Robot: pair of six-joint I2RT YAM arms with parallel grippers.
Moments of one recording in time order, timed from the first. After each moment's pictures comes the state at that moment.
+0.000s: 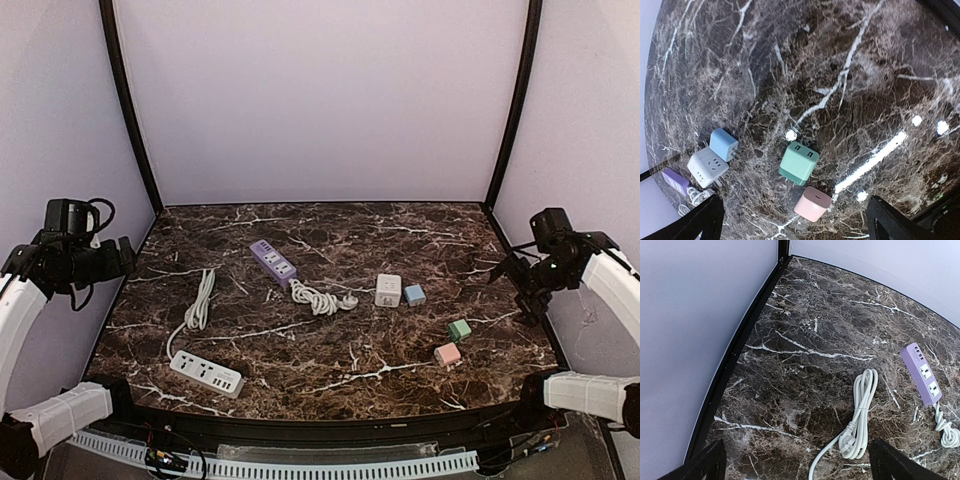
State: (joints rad) left arm -0.02 0.78 0.93 -0.90 -0.18 -0.32; right arm 0.05 0.97 0.87 -1.04 -0.12 1.02
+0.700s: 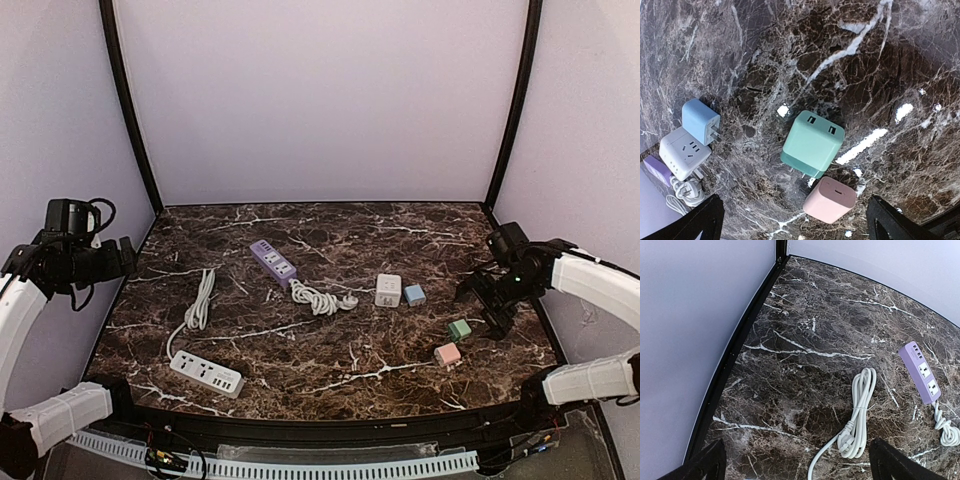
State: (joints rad) left arm -0.03 0.79 0.93 -0.90 -0.18 -0.32; right arm 0.31 1.12 0.75 -0.86 -0.14 1.25
